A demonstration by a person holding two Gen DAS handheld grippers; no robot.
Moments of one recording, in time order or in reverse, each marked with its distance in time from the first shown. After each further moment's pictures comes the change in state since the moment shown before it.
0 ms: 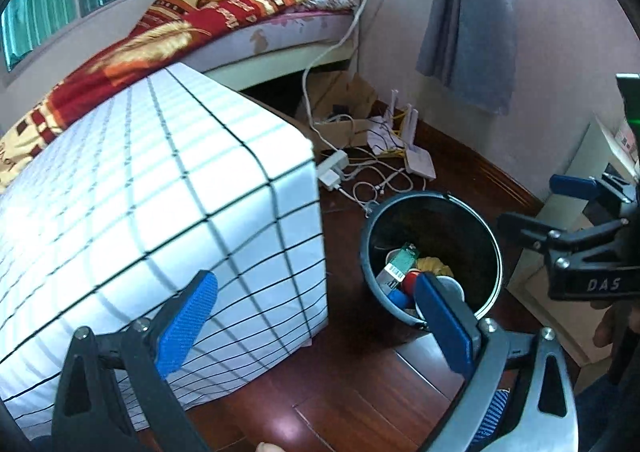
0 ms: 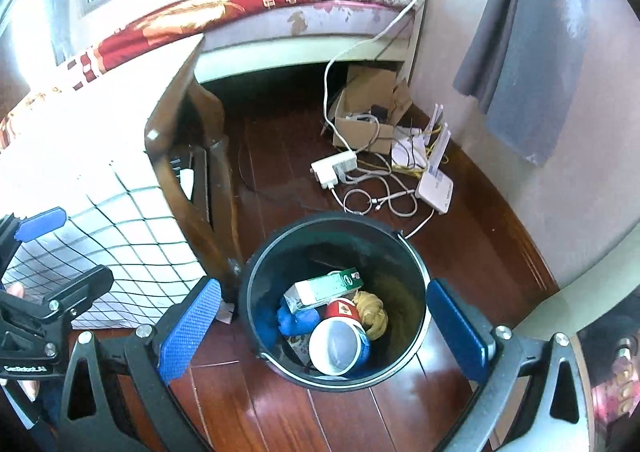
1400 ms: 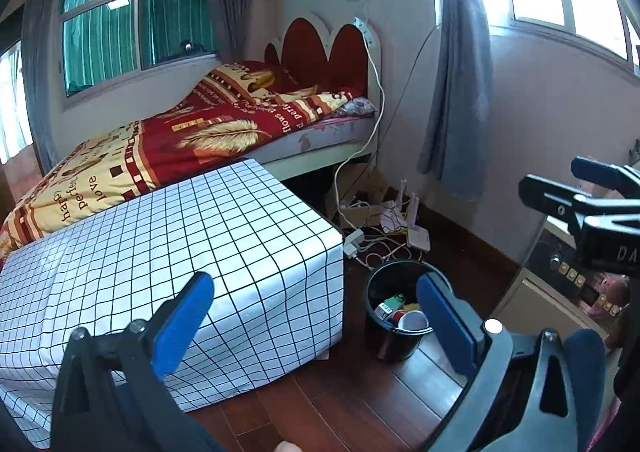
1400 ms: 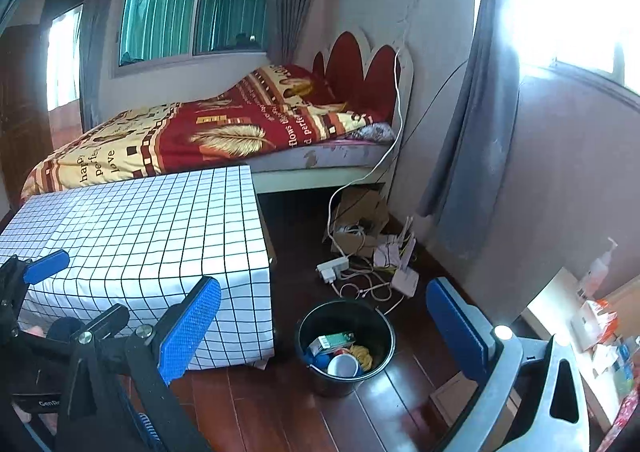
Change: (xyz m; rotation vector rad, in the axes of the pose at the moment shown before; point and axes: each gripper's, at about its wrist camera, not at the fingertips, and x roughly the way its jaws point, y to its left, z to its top) left arm -0.239 0.021 -0.025 -0.066 -0.286 0.072; right arm -0.300 0.077 -0.005 -0.033 -0.358 -0.074
